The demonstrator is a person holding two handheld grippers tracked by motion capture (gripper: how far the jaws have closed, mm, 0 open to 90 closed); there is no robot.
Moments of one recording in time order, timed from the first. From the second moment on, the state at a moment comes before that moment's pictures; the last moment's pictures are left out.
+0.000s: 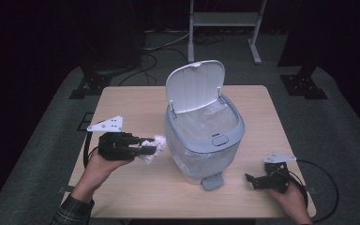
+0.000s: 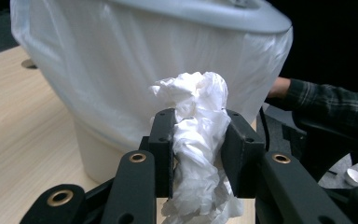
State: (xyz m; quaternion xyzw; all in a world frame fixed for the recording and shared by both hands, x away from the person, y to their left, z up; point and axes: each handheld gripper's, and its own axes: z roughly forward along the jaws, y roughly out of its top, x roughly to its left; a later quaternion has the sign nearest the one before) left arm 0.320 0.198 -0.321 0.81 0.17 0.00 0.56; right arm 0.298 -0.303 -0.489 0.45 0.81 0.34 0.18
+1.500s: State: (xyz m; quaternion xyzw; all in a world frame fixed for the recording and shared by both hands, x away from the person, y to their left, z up) left arm 0.356 0.139 -0.225 0.80 0.08 -0.01 0.59; right arm 0.298 -0.303 -0.489 0.45 0.81 0.34 0.18
